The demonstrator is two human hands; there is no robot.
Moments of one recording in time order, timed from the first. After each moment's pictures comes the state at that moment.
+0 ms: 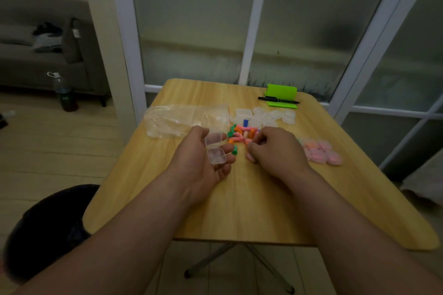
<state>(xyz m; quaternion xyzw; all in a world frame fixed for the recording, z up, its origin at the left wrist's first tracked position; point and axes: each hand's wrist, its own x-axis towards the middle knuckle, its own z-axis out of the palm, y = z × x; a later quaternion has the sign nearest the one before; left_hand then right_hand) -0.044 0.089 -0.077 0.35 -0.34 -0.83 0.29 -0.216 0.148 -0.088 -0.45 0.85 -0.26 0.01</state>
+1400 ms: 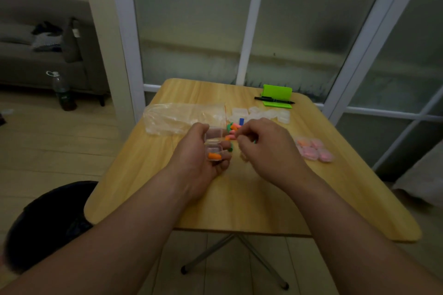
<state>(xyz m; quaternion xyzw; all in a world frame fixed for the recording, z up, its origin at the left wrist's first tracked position) -0.049 0.090 -0.084 0.30 -0.36 -0.84 0.29 -0.187 0.172 -0.071 -0.56 0.76 -0.33 -0.05</state>
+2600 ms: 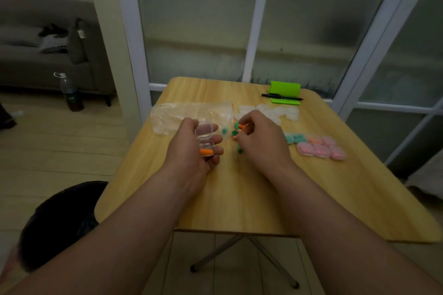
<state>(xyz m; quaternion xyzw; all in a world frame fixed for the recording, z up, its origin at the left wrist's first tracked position) -0.033 0.077 -0.079 0.34 -0.35 -0.80 0.36 -0.183 0.127 -0.094 -0.48 0.79 -0.38 -0.03</state>
